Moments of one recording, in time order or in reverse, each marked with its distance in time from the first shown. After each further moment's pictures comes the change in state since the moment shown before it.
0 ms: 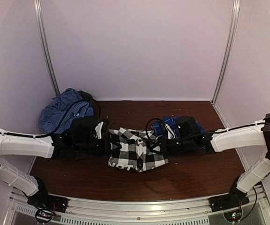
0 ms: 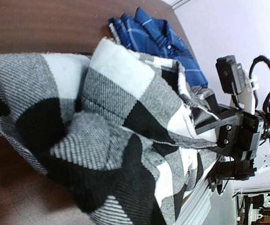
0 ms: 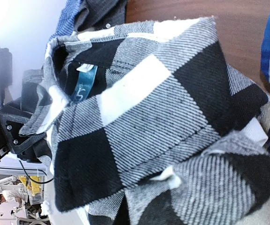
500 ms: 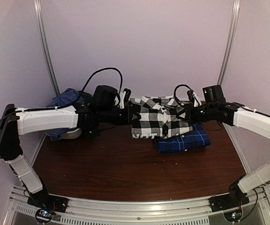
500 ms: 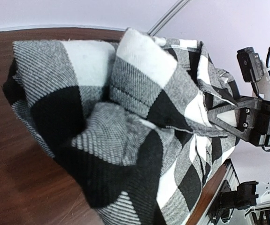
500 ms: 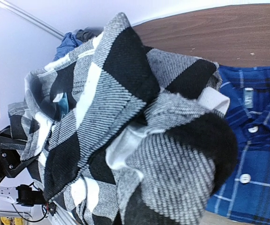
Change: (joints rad) left arm 0.033 0.285 0.602 -0.248 -0.055 0.220; right arm -0.358 -0.192 0.287 -0.452 0.036 -0.247
